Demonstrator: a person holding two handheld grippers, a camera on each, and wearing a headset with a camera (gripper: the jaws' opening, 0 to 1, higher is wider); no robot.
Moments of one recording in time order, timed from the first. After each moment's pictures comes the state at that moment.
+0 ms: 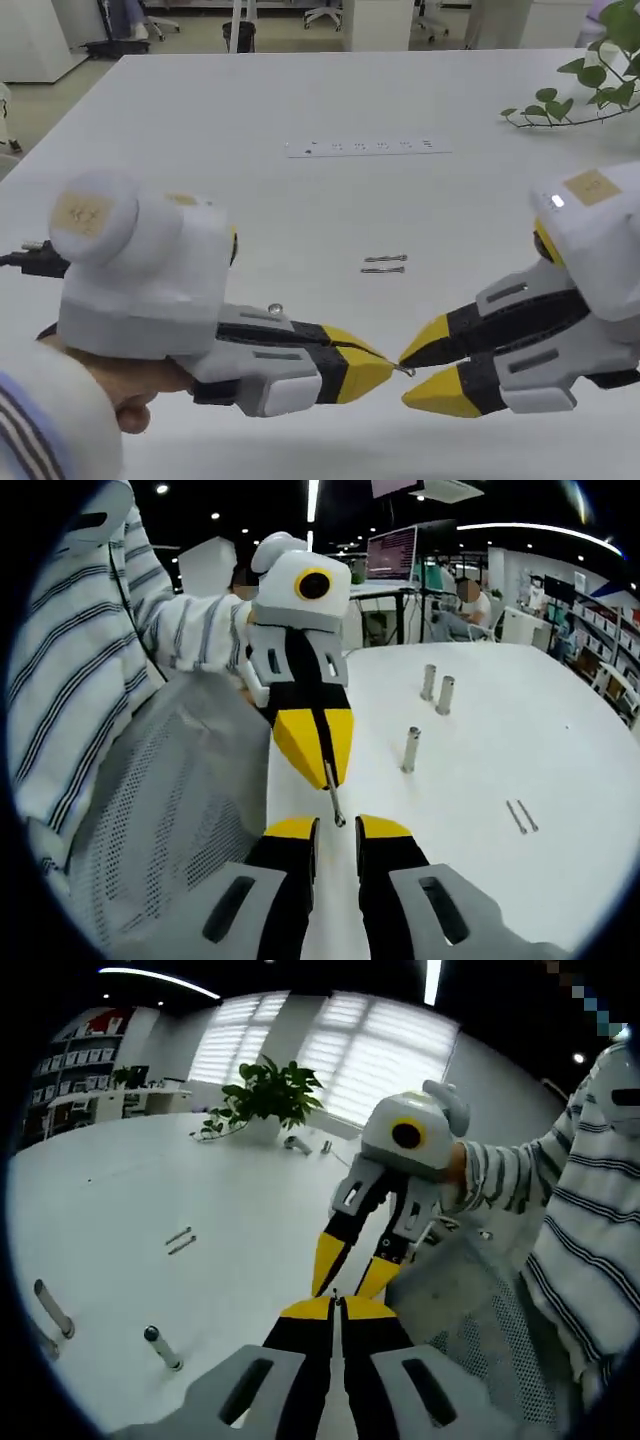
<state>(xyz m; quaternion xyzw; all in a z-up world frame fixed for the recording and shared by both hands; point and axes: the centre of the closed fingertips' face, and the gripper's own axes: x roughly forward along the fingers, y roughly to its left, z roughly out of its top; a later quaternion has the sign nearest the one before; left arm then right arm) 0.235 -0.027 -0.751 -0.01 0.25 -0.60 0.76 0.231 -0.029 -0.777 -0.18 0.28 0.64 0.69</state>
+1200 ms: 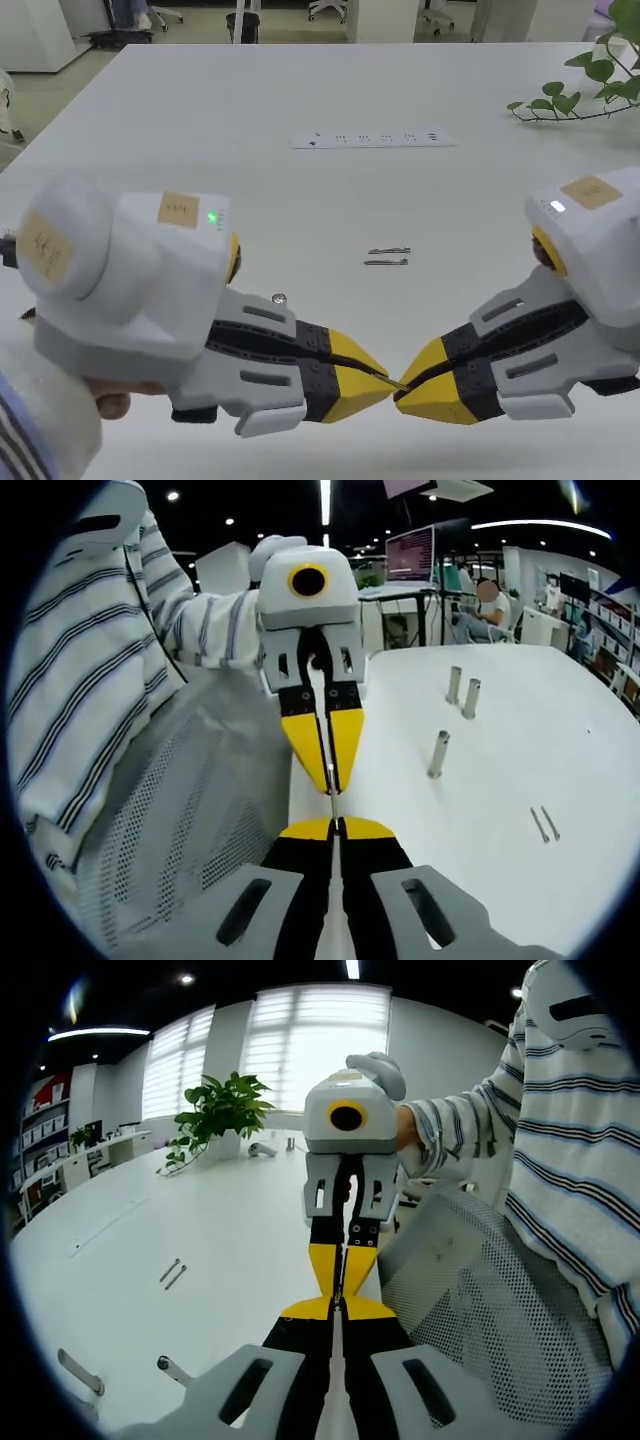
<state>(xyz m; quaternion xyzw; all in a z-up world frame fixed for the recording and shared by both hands) 0.222 -0.022 -0.754 0.08 0.20 -0.64 0.73 0.210 -0.016 -0.776 -0.18 0.28 0.68 0.66</state>
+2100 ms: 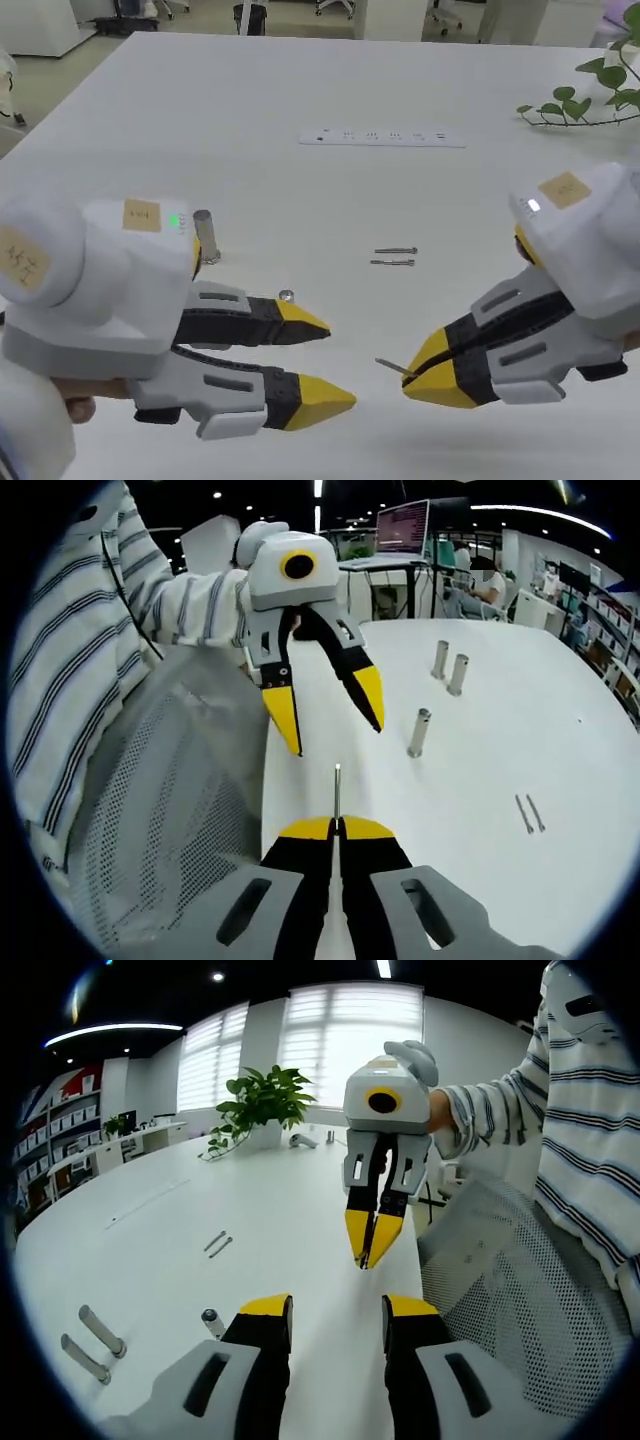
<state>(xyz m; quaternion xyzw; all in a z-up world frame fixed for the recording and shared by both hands) 0.251 0.021 -0.778 0.08 0.21 -0.57 0.79 0.231 -0.021 -0.794 -0.23 0.32 0.64 0.66</state>
